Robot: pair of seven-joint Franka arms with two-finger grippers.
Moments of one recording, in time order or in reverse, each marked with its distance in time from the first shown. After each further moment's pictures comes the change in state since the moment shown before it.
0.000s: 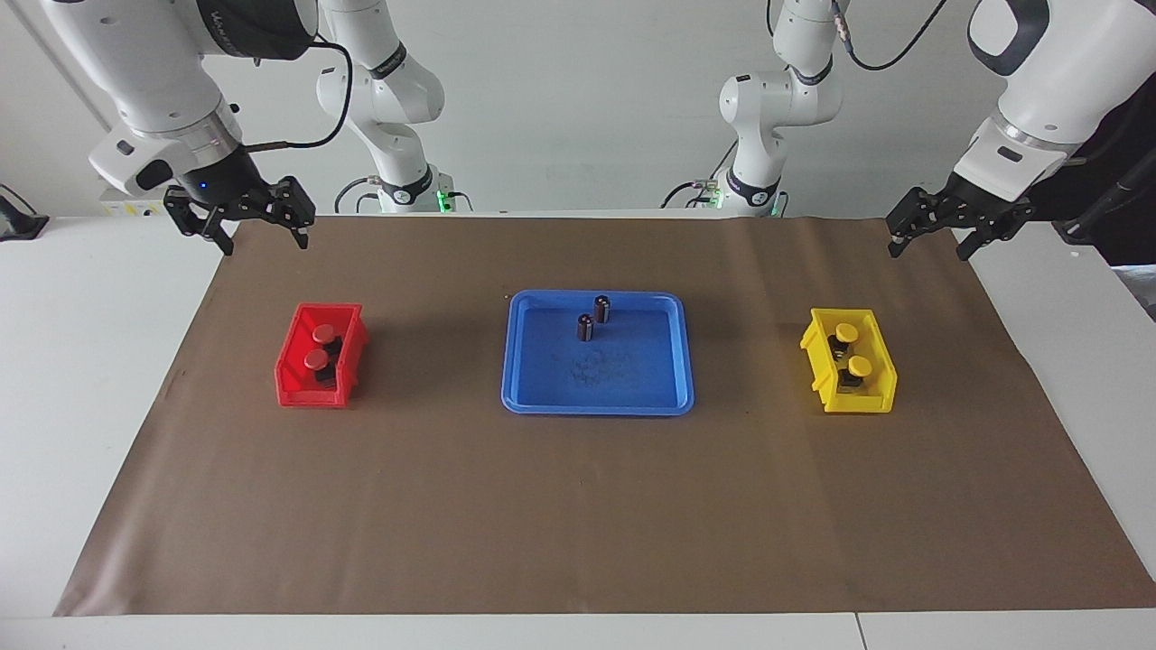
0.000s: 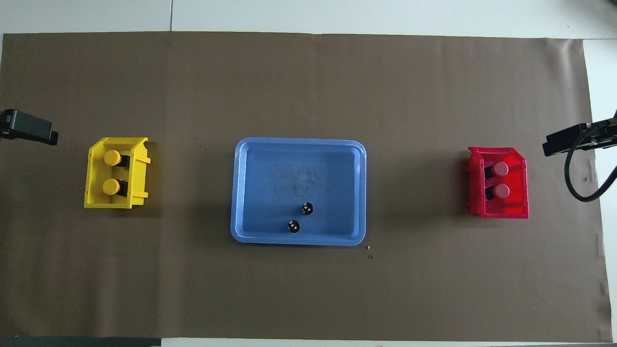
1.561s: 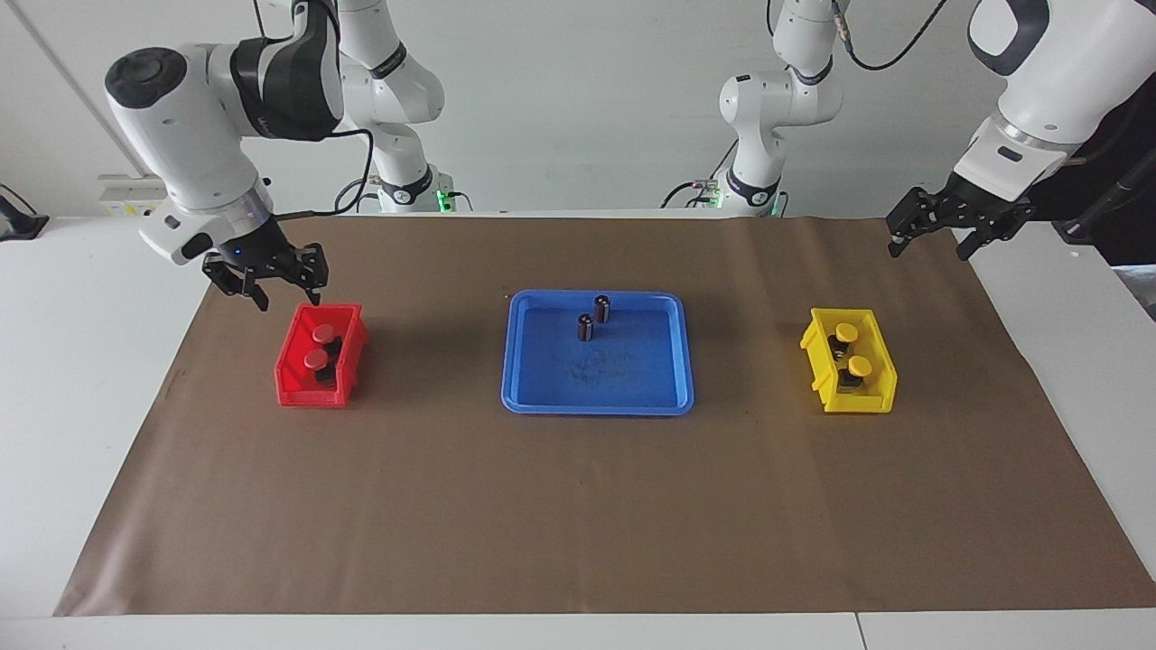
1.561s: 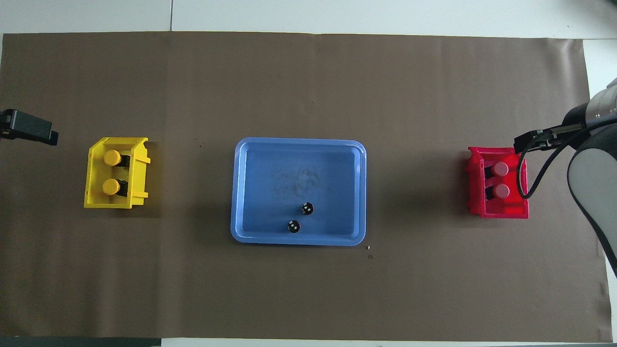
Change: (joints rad) left arm 0.000 0.000 0.000 0.000 0.000 0.000 0.000; right arm -0.005 0.015 -0.001 -0.316 -0.005 0.378 0.000
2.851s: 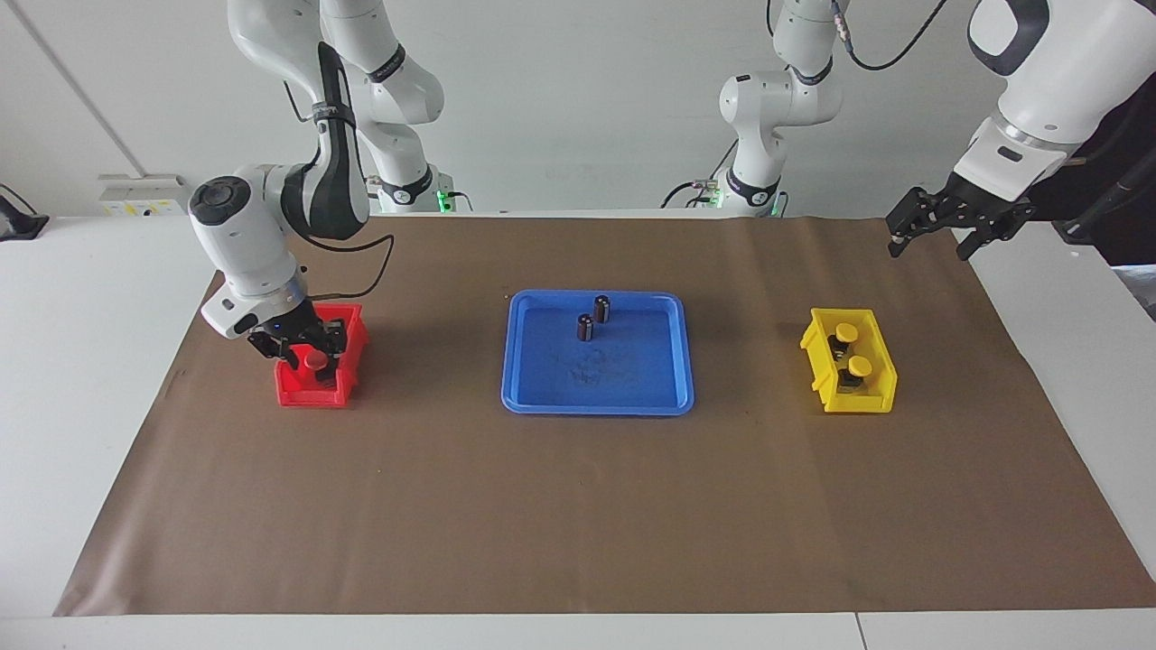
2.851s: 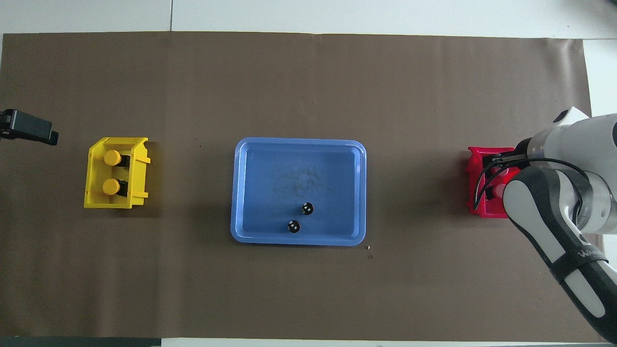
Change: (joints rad) left arm 0.000 0.000 0.000 0.000 0.000 0.000 0.000; right arm -0.045 0.047 -0.005 -0.307 0.000 0.424 -0.006
